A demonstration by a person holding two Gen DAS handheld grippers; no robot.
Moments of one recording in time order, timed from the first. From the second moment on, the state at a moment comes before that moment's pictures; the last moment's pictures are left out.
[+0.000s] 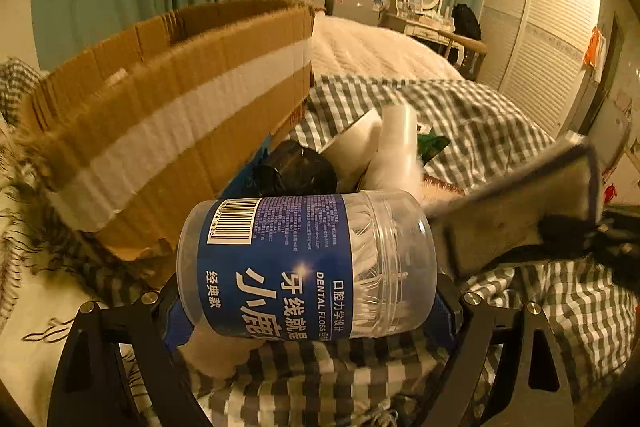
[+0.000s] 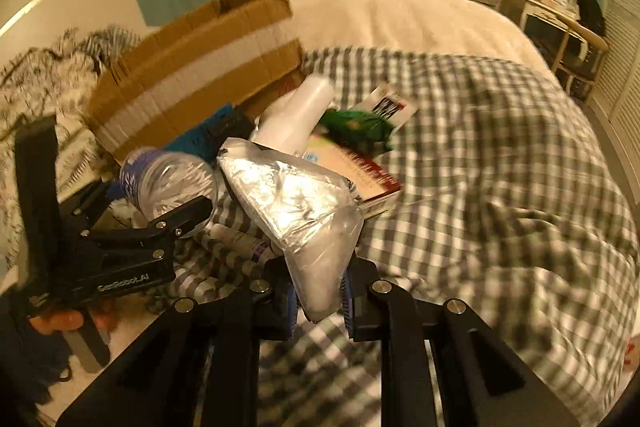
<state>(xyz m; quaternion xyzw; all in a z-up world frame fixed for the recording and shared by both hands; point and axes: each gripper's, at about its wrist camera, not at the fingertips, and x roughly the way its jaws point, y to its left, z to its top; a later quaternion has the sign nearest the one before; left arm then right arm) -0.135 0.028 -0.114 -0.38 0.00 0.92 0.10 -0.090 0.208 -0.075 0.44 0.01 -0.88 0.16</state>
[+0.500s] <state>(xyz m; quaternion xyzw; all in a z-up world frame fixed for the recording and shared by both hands) -0.099 -0.003 -0.014 -0.32 -0.01 0.95 0.08 -0.035 0.171 0.025 0.35 0.14 -0.92 0.09</state>
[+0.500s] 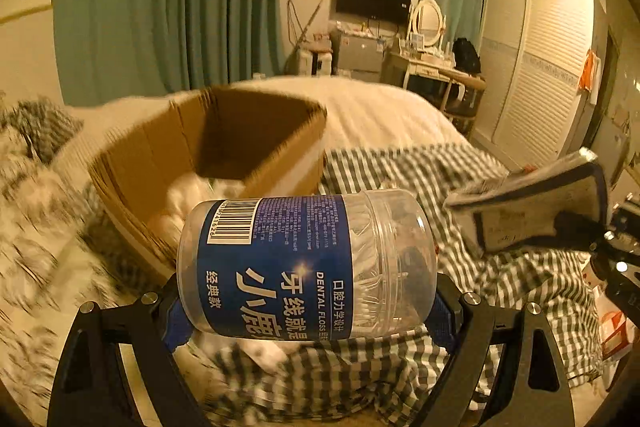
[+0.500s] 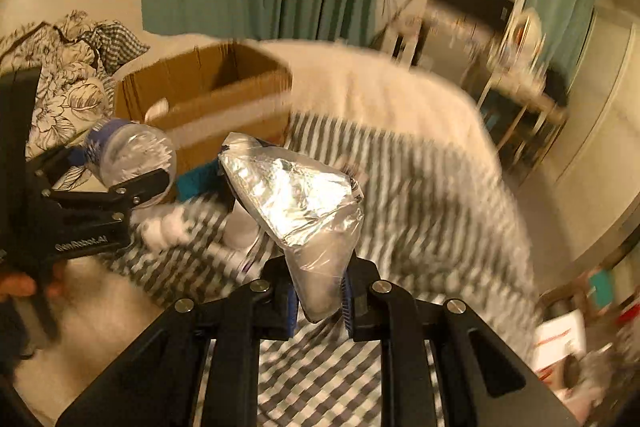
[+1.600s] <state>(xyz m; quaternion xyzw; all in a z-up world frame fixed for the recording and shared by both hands) -0.230 -0.169 -0.021 -0.28 -0.09 0.96 0.02 -0.195 0.017 0.030 0.23 0.02 -0.95 0.22</state>
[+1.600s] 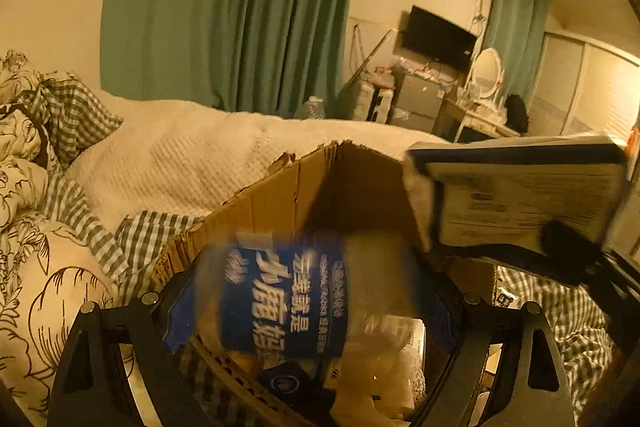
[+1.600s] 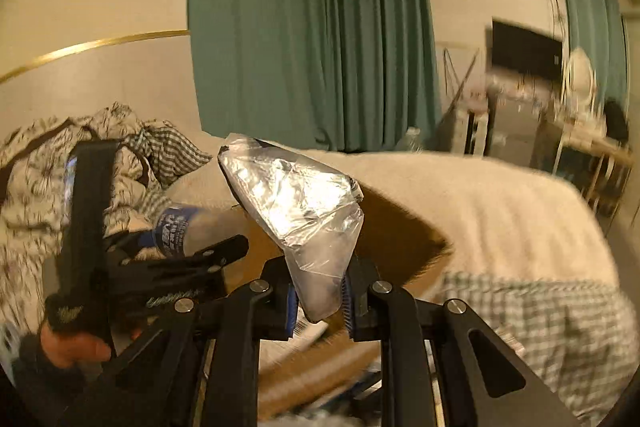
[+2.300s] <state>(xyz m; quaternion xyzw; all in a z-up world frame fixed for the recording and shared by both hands) -0.123 -0.047 -0.004 -0.31 0.01 0.94 0.11 -0.069 0.170 0.018 0.29 0.01 -0.96 0.07</state>
